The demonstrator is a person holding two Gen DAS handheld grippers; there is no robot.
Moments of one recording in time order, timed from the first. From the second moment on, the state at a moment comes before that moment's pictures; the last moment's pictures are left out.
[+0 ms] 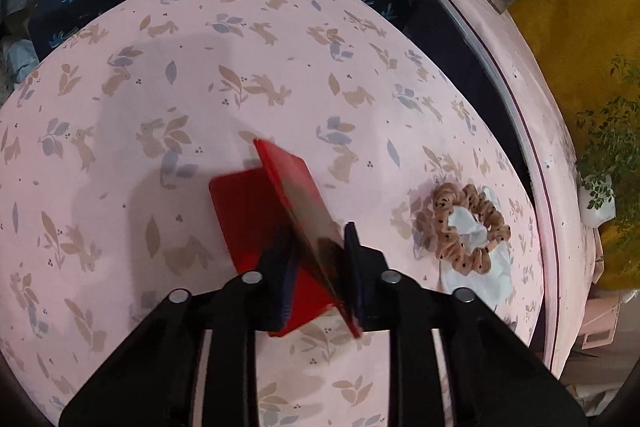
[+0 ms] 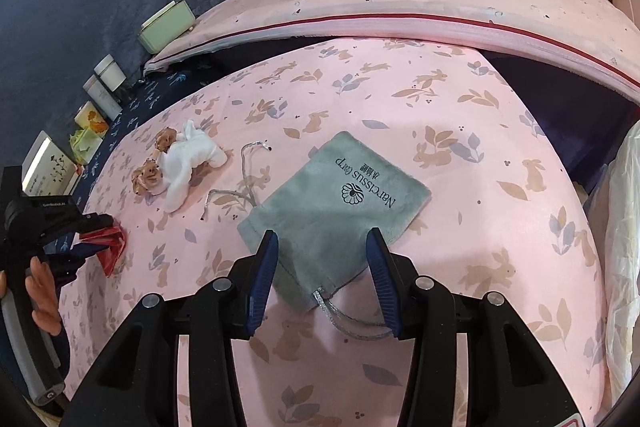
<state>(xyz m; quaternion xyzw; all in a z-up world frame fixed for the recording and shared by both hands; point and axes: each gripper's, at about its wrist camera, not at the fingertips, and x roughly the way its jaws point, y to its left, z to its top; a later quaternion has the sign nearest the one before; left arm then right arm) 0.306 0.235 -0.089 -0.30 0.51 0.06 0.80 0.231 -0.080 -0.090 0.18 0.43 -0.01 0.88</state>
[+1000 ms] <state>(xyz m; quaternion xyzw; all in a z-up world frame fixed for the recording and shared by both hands) 0.205 0.099 -0.051 -0.19 0.51 -0.10 0.84 0.165 -0.095 -0.055 0.17 0.39 0.00 0.91</state>
